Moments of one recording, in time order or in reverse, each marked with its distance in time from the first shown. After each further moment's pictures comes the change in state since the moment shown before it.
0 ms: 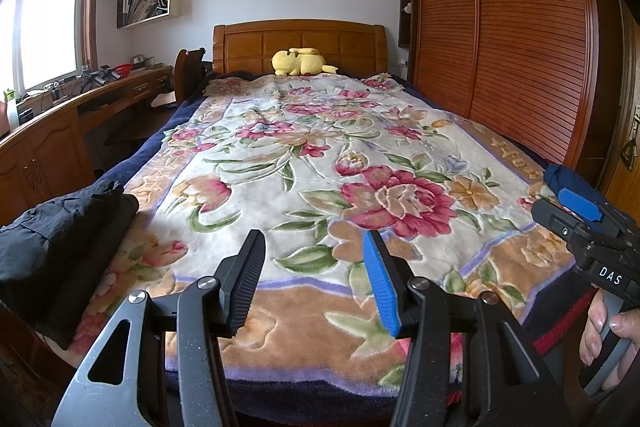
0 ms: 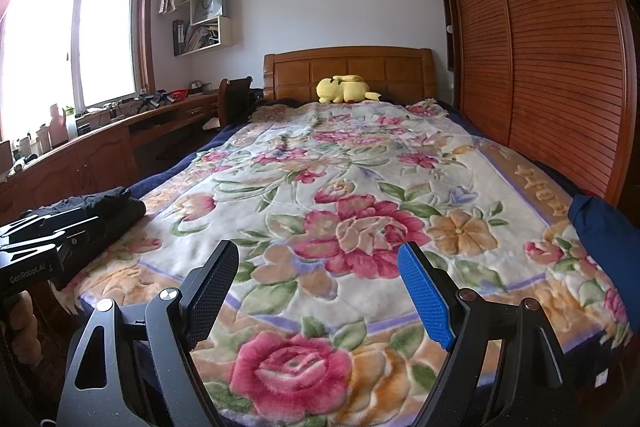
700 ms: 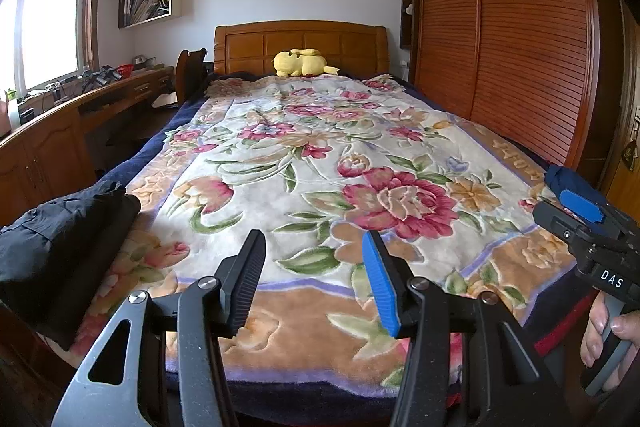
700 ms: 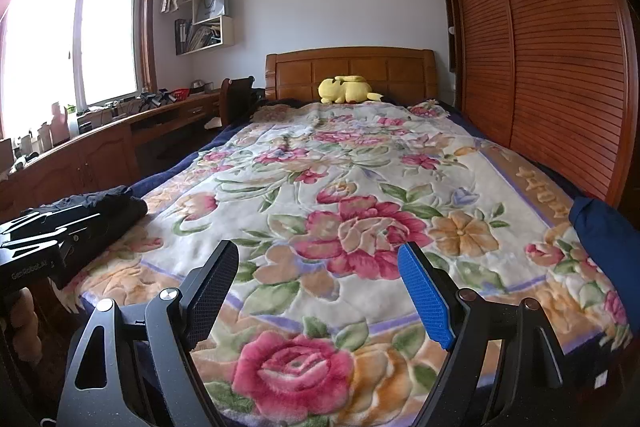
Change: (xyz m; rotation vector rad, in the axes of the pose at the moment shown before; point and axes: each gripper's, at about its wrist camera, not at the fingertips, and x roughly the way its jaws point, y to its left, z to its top) left arm 0.000 0.001 0.001 -0.001 0.001 -0.004; right arm -0.001 0.001 -0.001 -0.006 0.000 0.004
